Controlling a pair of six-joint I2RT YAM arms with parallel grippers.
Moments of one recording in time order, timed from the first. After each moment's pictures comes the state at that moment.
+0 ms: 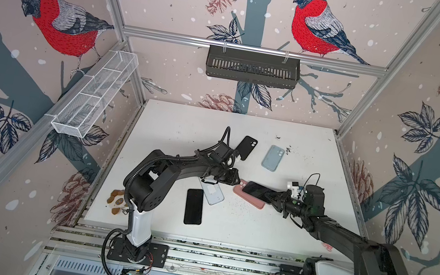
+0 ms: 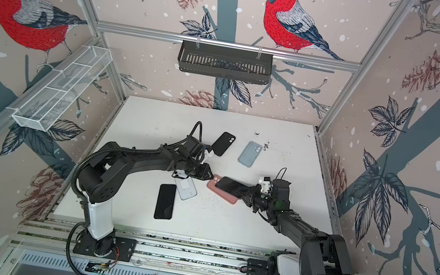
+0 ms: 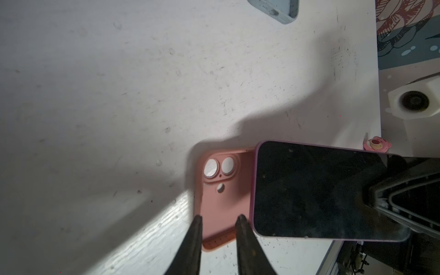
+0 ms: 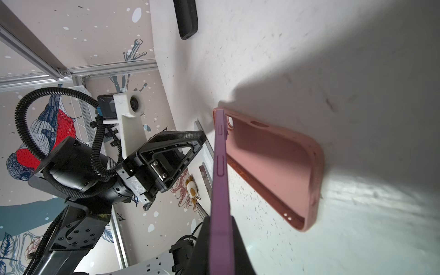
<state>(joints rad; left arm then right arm) -0.63 1.88 1.13 -0.23 0.47 -0.44 0.18 1.27 0.28 0.36 -0.83 1.16</state>
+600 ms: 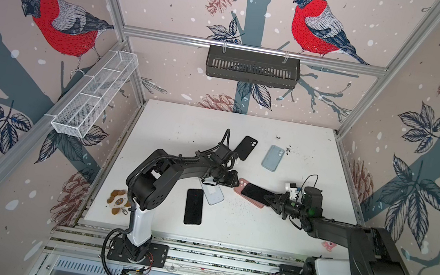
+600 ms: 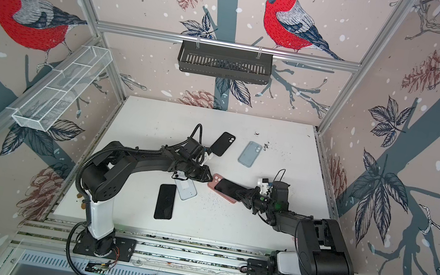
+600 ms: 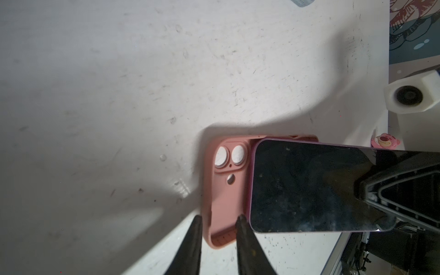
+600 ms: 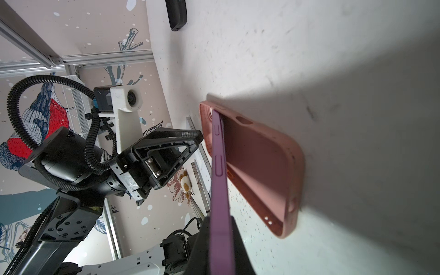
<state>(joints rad) -0.63 1.91 1.12 -0.23 0.48 -0.44 0.16 1.40 0.25 0.48 -0.87 1.09</state>
